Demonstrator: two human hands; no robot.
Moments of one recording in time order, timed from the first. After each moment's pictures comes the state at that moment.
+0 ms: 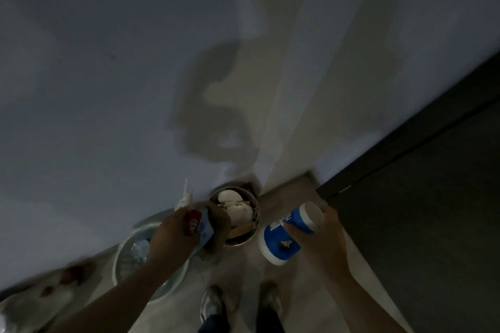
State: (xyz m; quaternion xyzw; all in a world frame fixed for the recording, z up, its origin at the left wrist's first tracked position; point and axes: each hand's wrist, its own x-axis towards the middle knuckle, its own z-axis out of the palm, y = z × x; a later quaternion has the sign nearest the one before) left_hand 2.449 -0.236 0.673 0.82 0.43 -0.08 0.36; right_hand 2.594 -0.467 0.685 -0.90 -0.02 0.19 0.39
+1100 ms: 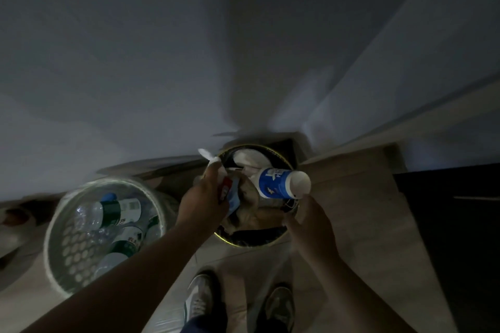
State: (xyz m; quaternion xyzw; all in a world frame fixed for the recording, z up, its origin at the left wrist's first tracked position) left_hand 2.565 -0.211 0.299 0.80 0.48 -0.12 0.34; right_hand 2.691 -0.384 0.273 -0.89 -0.15 0.38 0.21
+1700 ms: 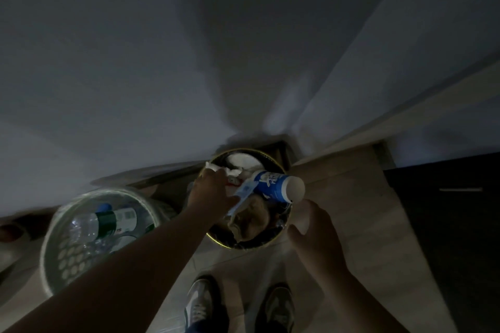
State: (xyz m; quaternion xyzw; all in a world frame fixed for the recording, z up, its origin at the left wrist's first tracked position) left_hand 2.598 -0.201 0.286 0.83 0.42 -0.22 0.29; right_hand 2.693 -0.396 0.329 -0.89 -0.17 0.38 0.21
